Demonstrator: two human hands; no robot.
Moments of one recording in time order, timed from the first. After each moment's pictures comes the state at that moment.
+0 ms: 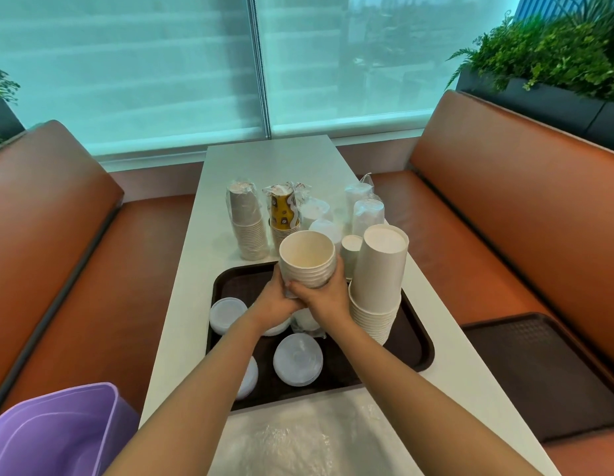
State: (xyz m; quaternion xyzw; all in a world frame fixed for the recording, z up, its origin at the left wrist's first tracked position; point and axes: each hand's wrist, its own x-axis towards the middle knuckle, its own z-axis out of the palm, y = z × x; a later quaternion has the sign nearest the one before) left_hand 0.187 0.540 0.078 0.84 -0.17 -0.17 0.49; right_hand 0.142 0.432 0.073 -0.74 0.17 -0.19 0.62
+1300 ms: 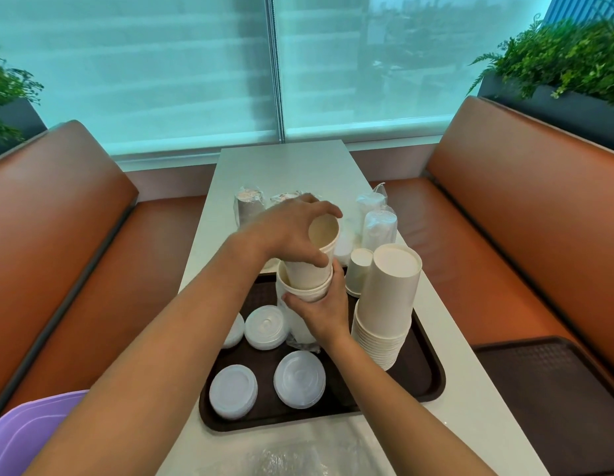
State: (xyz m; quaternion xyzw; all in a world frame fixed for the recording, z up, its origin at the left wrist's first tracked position) left_hand 0.218 0.514 0.233 0.93 -0.35 -0.05 0.12; right_hand 0.162 0.434 0.067 -0.75 0.11 -0.19 0.62
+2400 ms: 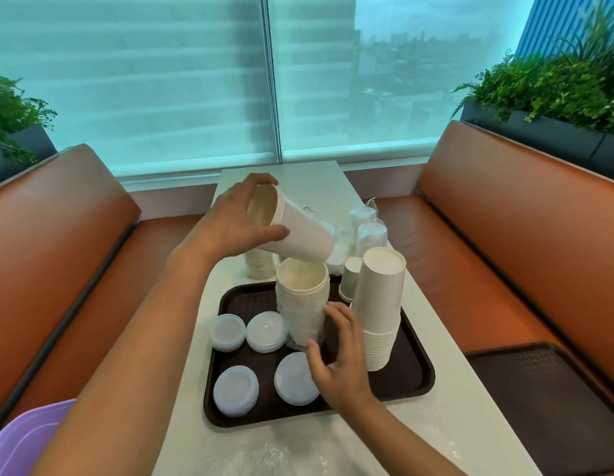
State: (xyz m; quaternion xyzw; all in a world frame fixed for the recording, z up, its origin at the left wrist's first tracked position) left_hand 0.188 0.575 0.262 0.90 -0.24 0.06 0.36; right_hand 0.064 0.441 0.068 -0.79 -0.03 -0.37 0.49
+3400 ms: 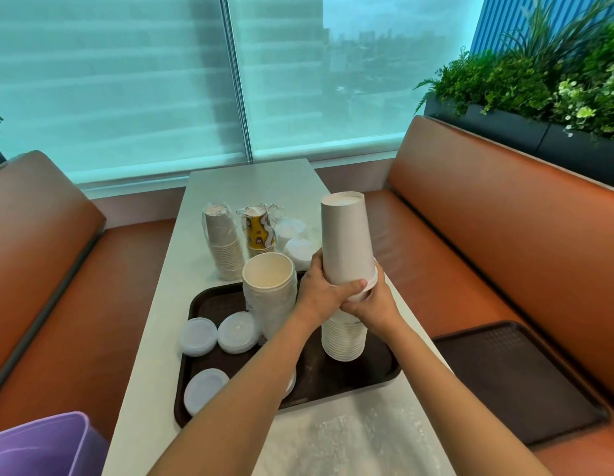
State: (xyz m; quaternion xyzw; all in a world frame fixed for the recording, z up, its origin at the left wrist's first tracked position) left_hand 0.136 0.426 0.126 0.79 -0.17 -0.08 0.58; right_hand 0.088 0.315 0.088 -0.75 0.09 -0.17 0.63
